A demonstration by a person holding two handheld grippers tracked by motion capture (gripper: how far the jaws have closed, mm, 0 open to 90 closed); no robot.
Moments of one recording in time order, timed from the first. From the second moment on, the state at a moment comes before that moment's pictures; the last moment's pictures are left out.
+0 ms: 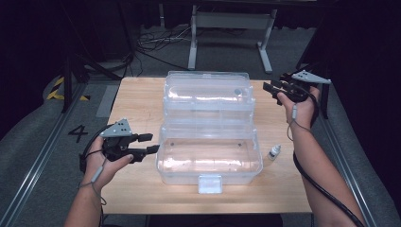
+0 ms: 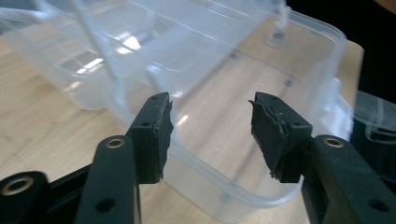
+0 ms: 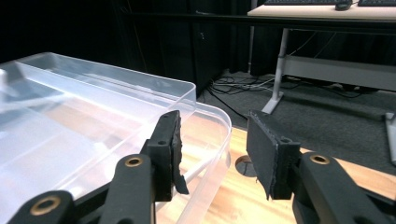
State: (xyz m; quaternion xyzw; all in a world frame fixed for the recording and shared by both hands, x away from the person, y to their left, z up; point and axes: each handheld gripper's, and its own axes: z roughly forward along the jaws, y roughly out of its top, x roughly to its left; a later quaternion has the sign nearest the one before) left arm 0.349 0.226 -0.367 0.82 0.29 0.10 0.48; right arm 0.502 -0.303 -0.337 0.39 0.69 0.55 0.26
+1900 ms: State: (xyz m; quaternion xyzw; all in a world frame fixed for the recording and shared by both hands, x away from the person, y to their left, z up) left arm 0.357 0.260 -0.388 0.79 0.42 0.11 0.44; right arm 0.436 -0.320 -0.302 0.26 0.91 0.30 0.12
